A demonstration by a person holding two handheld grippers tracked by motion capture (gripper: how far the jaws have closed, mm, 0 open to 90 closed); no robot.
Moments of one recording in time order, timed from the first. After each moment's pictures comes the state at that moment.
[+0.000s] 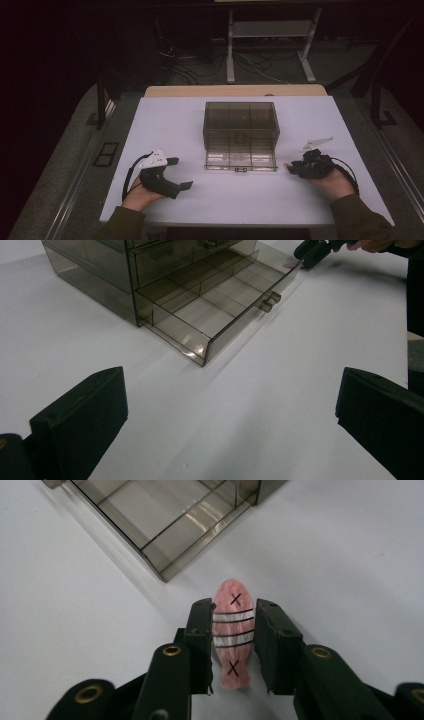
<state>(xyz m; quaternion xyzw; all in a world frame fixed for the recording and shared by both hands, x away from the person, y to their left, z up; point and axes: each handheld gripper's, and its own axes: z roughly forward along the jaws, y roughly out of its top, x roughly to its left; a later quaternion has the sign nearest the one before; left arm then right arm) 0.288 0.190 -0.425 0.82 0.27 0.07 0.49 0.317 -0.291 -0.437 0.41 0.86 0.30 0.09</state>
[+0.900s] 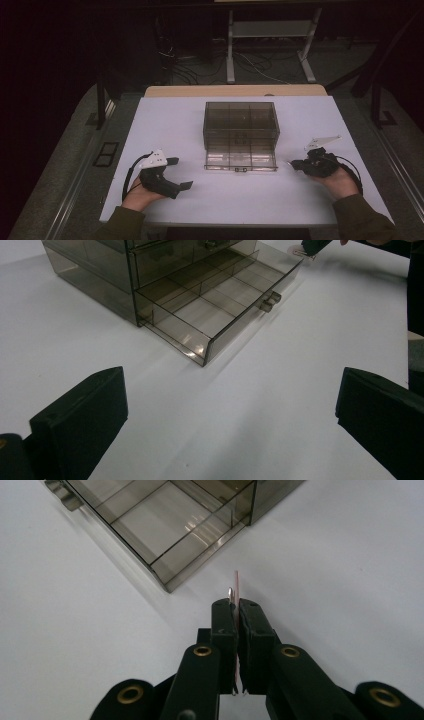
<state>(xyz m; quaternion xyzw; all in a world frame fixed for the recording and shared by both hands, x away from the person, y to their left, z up) 0.288 0.190 -0.425 0.82 0.27 0.08 0.49 0.314 -0.297 -0.425 0.40 0.85 0.32 0.10</state>
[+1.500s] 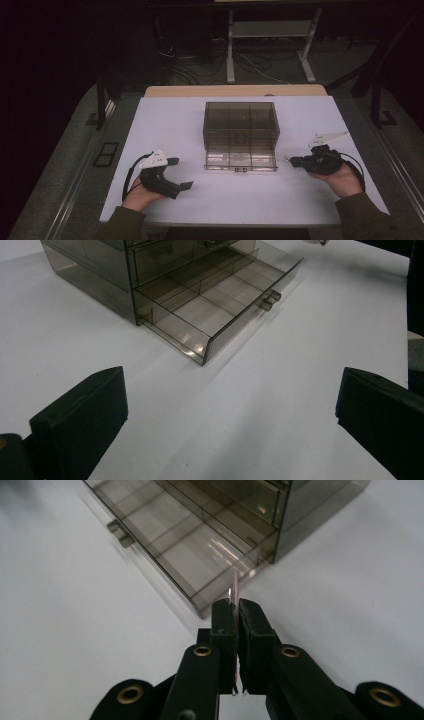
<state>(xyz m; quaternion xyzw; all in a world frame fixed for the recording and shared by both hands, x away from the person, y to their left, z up) 0.288 0.190 -0.425 0.83 0.27 0.07 0.49 0.310 -0.298 -0.403 0.37 0.85 0.37 0.08</state>
